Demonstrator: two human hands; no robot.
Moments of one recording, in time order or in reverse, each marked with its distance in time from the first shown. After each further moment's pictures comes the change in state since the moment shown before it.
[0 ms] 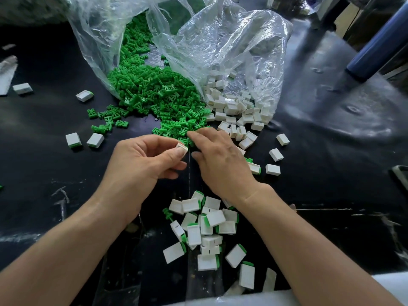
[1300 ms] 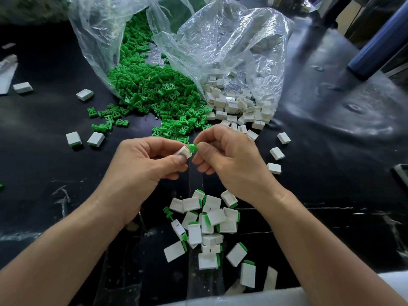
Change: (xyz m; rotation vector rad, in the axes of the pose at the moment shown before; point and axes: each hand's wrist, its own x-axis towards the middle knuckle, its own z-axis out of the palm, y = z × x) left_hand -0.001 0.001 -0.002 0.059 -0.066 -0.012; right_hand -0.011 -0.008 -0.027 0.809 -0.059 0.160
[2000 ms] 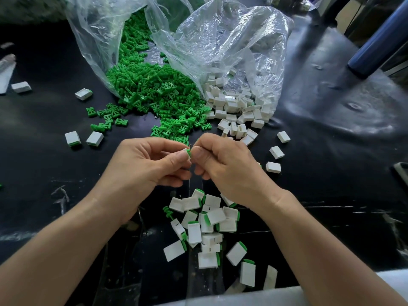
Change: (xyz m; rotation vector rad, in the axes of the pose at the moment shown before) left_hand -0.001 0.002 -0.001 -0.039 -0.065 -0.045; right_hand -0.005 -0.005 0.001 -0.262 -0.055 -0.030
